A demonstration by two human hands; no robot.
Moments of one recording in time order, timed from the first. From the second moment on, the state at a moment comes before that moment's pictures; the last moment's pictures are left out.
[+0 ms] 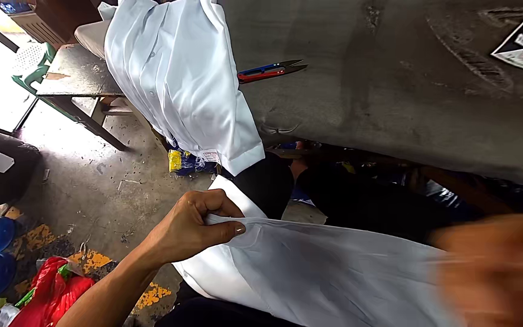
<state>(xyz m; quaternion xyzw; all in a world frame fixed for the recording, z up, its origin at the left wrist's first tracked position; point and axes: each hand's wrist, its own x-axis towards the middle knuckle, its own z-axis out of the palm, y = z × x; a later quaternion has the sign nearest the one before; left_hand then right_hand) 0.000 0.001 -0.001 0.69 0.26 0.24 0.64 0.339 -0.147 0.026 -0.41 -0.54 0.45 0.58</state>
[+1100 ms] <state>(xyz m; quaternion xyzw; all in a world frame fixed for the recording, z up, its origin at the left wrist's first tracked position) -0.004 -0.004 0.000 0.70 0.26 0.25 0.62 0.215 -0.097 -0.016 -0.51 -0.66 0.31 0.45</state>
